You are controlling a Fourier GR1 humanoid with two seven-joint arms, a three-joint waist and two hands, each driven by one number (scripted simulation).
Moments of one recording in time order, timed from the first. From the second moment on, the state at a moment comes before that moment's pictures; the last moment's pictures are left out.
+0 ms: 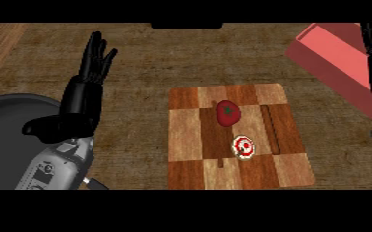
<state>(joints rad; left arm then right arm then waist) -0.31 0.27 -0.27 -1.68 0.10 0.43 0.04 -0.36 -0.55 0.00 -1.62 -0.22 -0.19 -0.07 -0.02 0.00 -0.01</state>
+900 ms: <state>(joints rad) -0.12 0.29 -0.16 -1.46 0.18 0.37 0.04 -0.06 -0.52 0.30 -1.78 0.46 -0.55 0.29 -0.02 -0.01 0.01</state>
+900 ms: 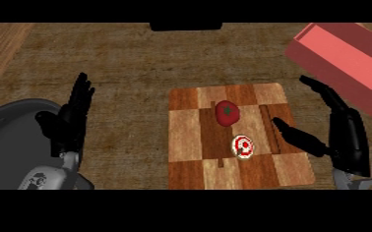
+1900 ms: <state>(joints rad) -0.15 0.27 -0.15 -1.43 0.18 0.34 0.04 -0.33 -0.54 0.45 -2.04 0.50 0.06 1.08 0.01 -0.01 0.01</state>
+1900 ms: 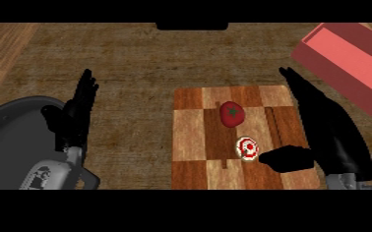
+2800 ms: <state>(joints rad) -0.15 0.26 -0.14 -1.42 0.17 0.33 0.03 -0.52 -0.31 0.51 -1.77 0.52 0.15 1.18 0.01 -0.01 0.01</state>
